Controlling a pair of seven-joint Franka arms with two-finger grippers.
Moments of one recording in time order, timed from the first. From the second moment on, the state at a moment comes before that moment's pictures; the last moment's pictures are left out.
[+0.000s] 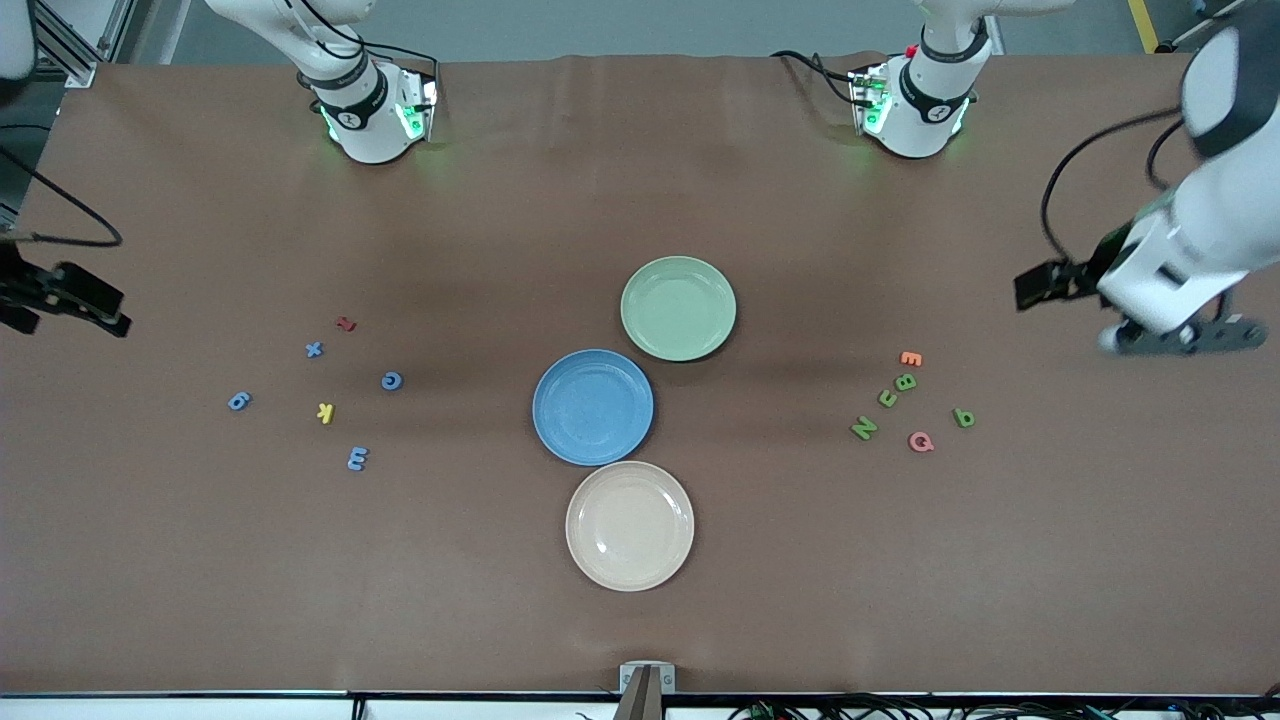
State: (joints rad) left arm -0.07 0.17 -0.06 -1.60 0.01 1.62 -0.14; right arm -0.05 0.12 -0.01 -1.52 -0.02 1.69 -0.01
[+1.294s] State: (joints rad) left arm -0.18 0.55 -0.07 -1.79 0.02 2.21 -0.88; right arm 0.04 0.63 0.00 -1.68 0.02 2.23 0.03
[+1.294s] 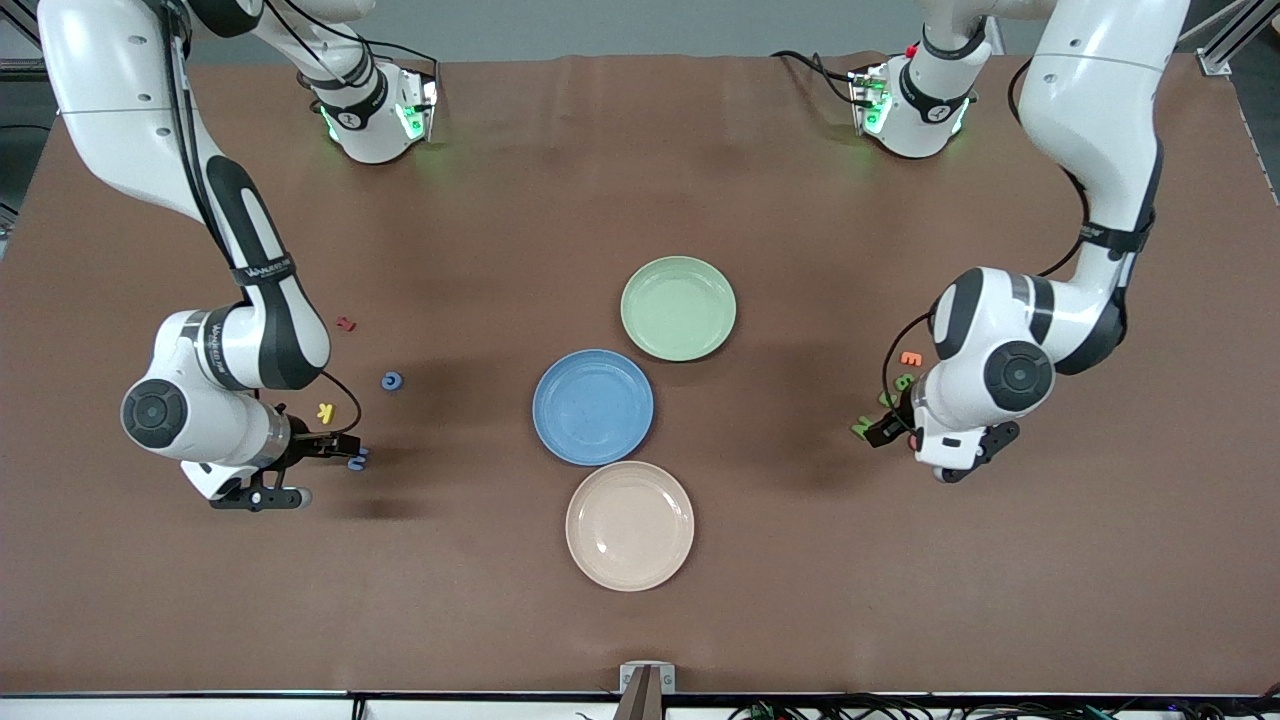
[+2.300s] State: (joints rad) left arm -0.19 0.61 -0.07 -1.84 0.02 2.36 -0.98; right arm 0.06 0.70 0.00 -1.72 0.02 2.38 0.14
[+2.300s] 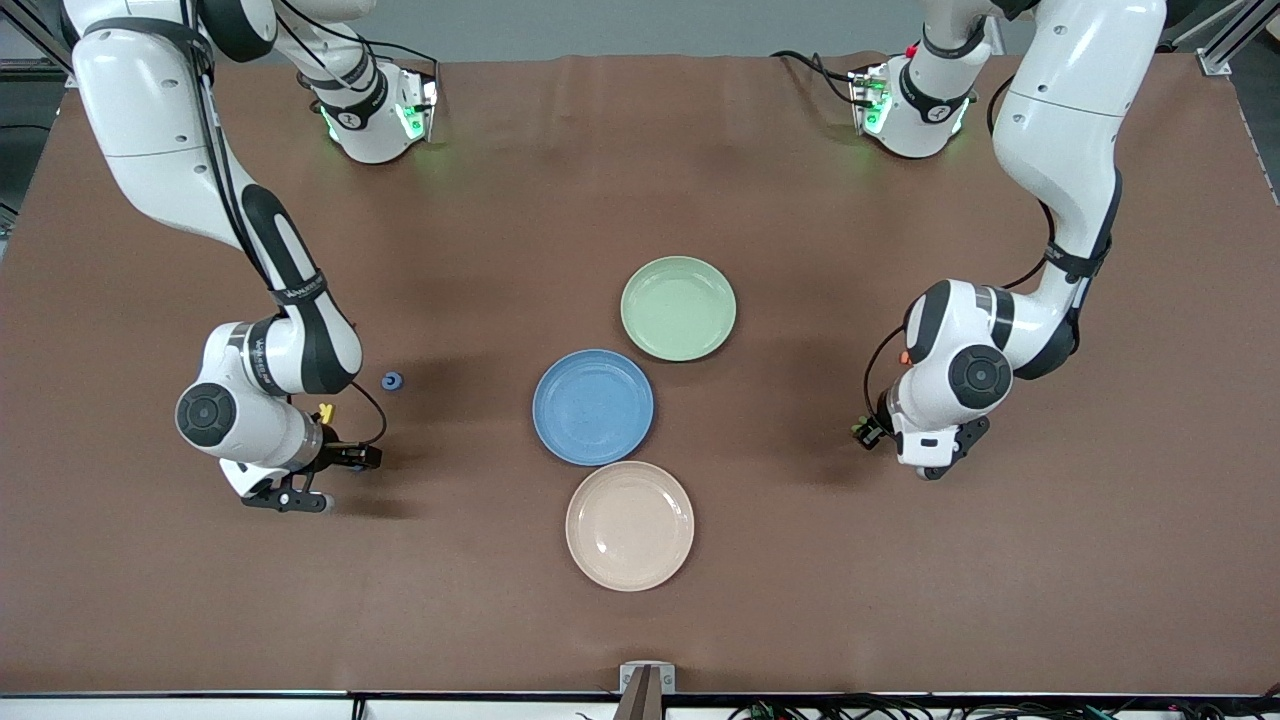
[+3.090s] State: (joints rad) left arm -0.19 0.63 -0.07 -1.83 0.02 2.42 -0.99; right arm 0.06 0.70 0.00 -1.71 0.02 2.38 0.14
